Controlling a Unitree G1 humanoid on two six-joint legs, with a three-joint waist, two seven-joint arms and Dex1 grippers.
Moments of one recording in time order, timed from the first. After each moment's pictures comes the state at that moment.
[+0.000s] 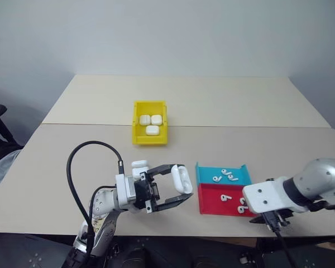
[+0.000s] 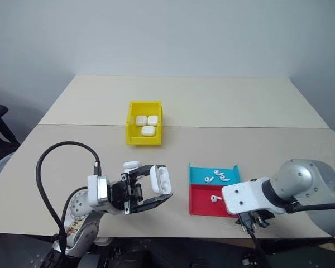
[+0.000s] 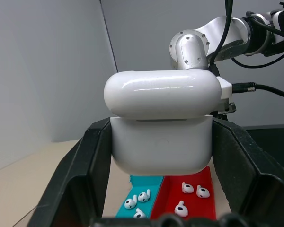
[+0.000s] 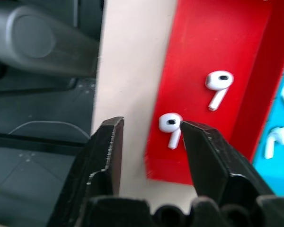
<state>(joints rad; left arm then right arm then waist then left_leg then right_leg) -0.12 0.34 -0.22 -0.29 -0.49 -0.28 -1.01 -0.28 -1.39 0.20 -0.64 0.14 0.52 1.33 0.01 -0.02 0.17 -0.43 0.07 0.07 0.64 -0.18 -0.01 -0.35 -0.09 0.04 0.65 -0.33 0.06</state>
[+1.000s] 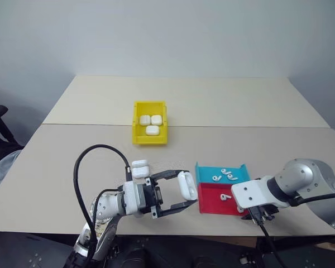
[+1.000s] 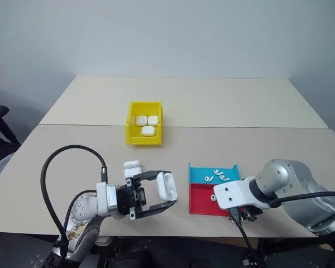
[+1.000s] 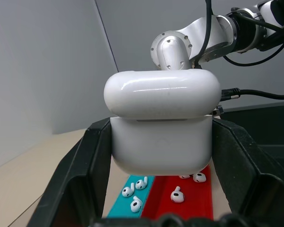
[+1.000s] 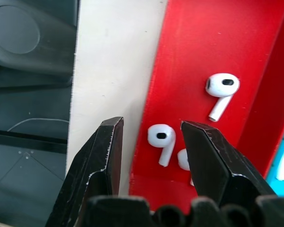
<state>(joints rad) -0.11 0.35 -0.25 -0.31 -0.39 -0.30 -1.00 -0.39 -1.22 0.35 -0.51 -0.03 0.49 1.41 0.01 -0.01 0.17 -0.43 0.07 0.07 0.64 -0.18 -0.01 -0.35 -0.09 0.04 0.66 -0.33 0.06</state>
